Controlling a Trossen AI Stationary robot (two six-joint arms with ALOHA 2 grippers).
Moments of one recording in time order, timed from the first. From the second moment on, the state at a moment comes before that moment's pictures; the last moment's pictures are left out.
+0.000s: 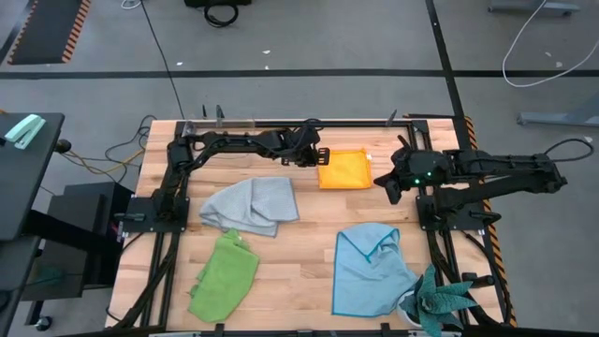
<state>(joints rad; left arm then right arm) 0.34 2.10 1.53 -0.32 0.03 -1.03 0.00 0.71 0.78 -0.78 0.18 0.75</state>
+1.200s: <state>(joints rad) 0.29 2.10 1.53 -0.20 0.02 -1.01 -0.01 0.72 0.78 -0.79 0.17 0.81</state>
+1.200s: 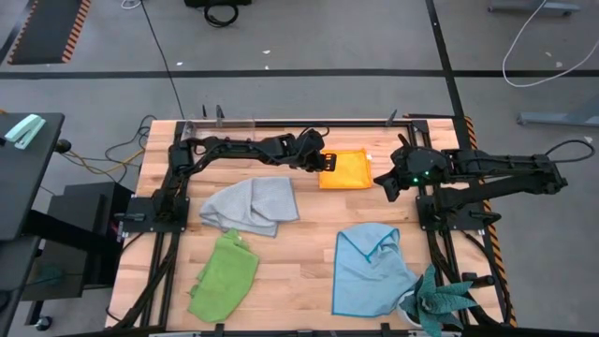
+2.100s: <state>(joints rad) 0.29 2.12 1.53 -0.30 -0.01 -1.25 0.13 0.50 0.78 -0.66 -0.08 0.55</state>
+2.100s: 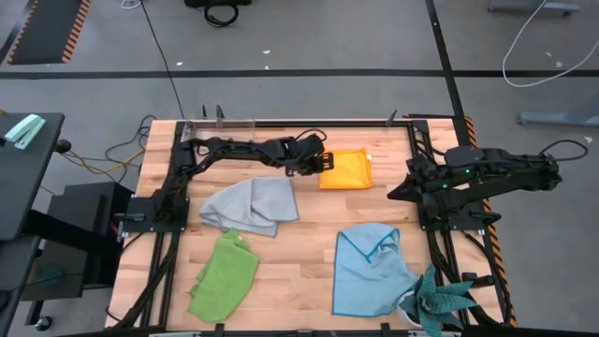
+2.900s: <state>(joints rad) 0.33 2.22 1.54 -0.23 0.12 -1.34 0.13 0.51 0.78 -0.68 -0.08 0.54</state>
